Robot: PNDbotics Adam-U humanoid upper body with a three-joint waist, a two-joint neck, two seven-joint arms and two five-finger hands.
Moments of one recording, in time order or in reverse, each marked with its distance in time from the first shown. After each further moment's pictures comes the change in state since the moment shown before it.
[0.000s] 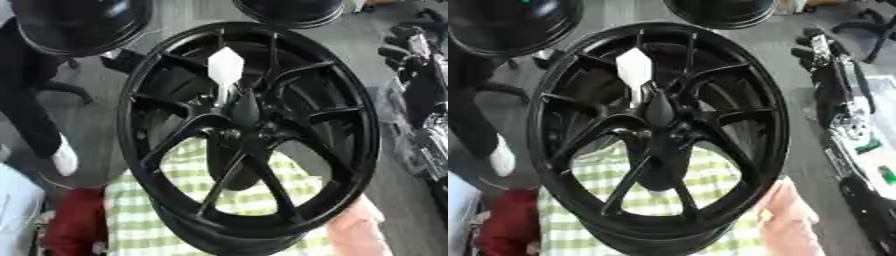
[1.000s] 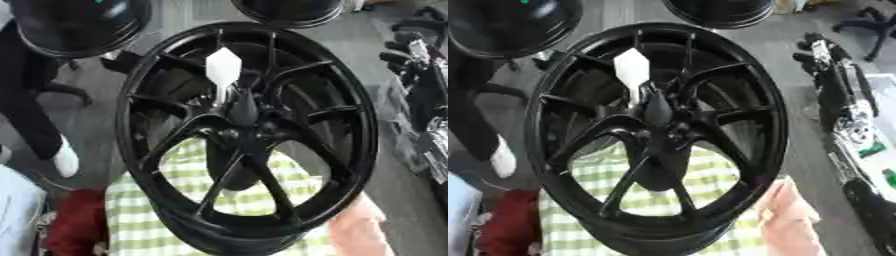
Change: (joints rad) left arm -0.139 0.706 -0.208 -0.105 0.014 0.081 -0.427; right arm 0.020 -0.023 0.005 -0.003 0.013 0.005 0.001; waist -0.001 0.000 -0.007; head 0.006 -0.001
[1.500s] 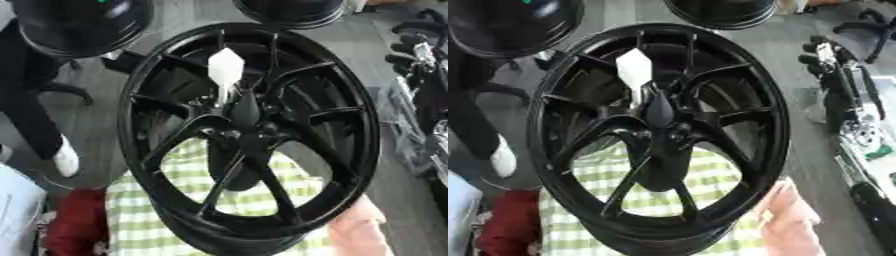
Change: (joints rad) left arm -0.172 0.080 -0.125 -0.019 -0.153 -0.108 -0.417; right arm 0.016 -0.012 -0.002 -0.004 0.011 0.005 -0.001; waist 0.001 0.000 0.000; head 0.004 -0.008
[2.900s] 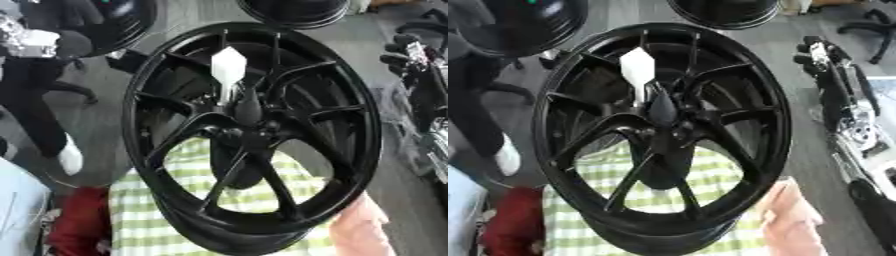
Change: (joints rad) left arm -0.647 -0.441 -0.373 0.408 -0.182 0.057 -0.451; right arm 0.010 -0.009 0.009 0.008 0.007 0.011 0.011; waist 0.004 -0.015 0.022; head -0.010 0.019
